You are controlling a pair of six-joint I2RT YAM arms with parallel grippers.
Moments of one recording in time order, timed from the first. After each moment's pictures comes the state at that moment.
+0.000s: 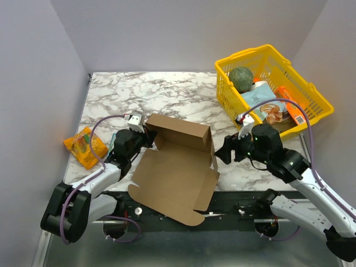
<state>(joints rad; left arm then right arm) -0.36 1.09 0.33 0.55 0.18 -0.32 0.67 0.77 0.88 -0.66 -0.09 0.28</state>
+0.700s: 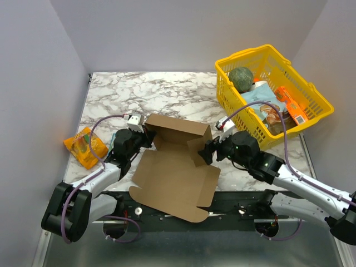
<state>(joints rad) -0.35 1.10 0.33 0.54 0.18 -0.32 0.87 0.89 0.68 -0.20 0.10 0.20</state>
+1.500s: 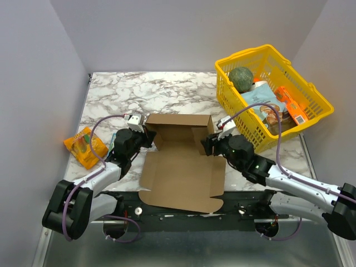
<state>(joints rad) -0.35 1.12 0.33 0.56 0.18 -0.32 0.88 0.96 0.56 0.12 0.34 0.16</state>
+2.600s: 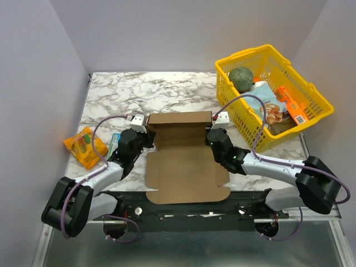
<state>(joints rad) -0.40 1.15 0.34 0.55 0.05 -0.29 0.88 1.33 0.65 0.28 0.76 0.32</state>
